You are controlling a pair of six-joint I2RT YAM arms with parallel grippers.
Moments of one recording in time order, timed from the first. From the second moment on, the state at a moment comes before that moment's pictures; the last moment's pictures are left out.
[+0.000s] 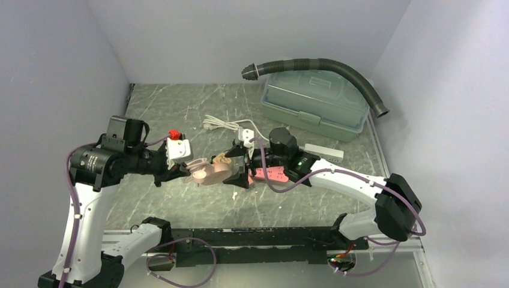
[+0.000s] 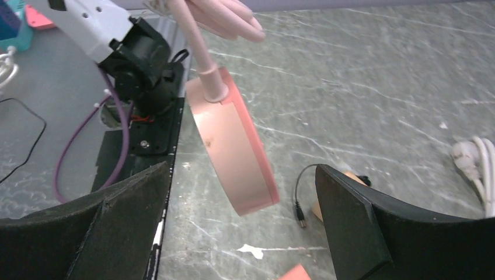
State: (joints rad) left arm -0.24 0.96 1.53 -1.51 0.77 0.86; right arm 0.88 1.34 0.88 0.27 -0.67 -0.08
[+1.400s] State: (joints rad) left arm -0.23 0.95 1.16 -0.99 -0.03 0.49; right arm 0.97 2.14 1.66 -0.31 -0.79 0.04
